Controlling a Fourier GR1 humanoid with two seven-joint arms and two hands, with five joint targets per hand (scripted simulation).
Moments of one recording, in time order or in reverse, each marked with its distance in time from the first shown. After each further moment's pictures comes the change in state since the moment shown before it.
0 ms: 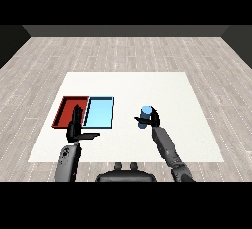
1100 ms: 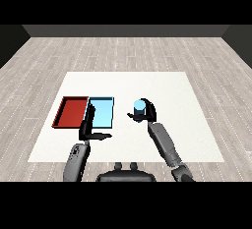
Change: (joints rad) left arm -0.032 -0.045 -0.157 0.012 -0.031 0.051 0.043; right arm 0.006 -0.004 0.162 -0.328 0.088 -0.096 0.064
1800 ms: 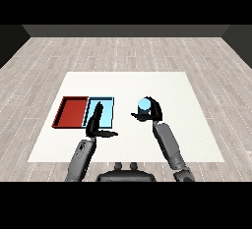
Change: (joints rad) left arm -0.081 -0.006 -0.088 0.064 0.049 0.045 0.025; right arm 0.055 -0.024 -0.047 -0.167 0.044 0.101 0.074
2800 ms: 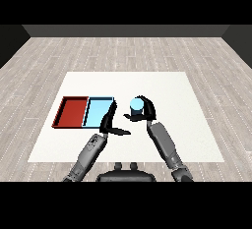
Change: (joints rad) left arm -0.172 -0.001 -0.190 0.188 0.112 0.138 -0.023; right arm -0.034 0.027 0.100 -0.054 -0.015 -0.044 0.029
